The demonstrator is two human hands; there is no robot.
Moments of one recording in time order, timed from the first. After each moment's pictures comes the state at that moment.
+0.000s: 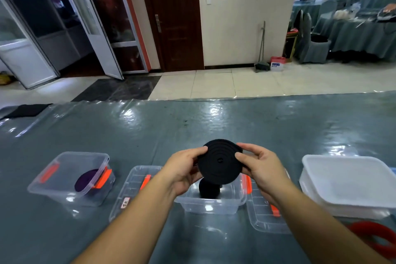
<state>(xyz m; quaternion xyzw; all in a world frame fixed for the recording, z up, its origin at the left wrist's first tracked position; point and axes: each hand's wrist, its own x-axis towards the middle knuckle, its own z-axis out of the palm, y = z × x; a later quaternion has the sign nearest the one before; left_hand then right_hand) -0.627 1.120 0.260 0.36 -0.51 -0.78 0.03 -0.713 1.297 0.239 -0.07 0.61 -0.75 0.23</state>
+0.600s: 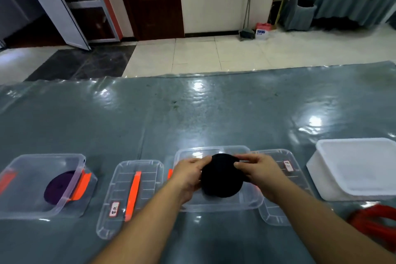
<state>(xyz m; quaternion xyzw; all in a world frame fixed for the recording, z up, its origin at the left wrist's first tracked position) -0.687 1.052 0.145 0.40 -0.54 -0.73 -0.07 -0.768 1.232 0.137 0.02 0.71 -0.64 0.30</state>
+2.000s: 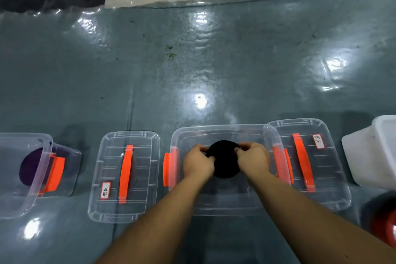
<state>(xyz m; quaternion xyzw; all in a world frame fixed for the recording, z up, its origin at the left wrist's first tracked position) -0.747 1.033 -0.007 0.45 -0.76 -0.44 -0.16 -0.814 1.165 -0.024 0.12 0.89 -0.36 0.25</state>
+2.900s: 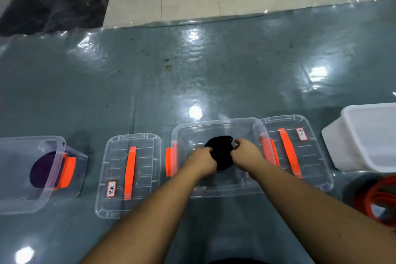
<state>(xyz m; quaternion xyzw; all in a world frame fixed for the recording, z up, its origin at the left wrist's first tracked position) -0.733 1.038 0.040 0.24 -0.86 -0.35 -0.30 -0.798 1.175 0.030 0.04 0.89 -0.30 0.34</state>
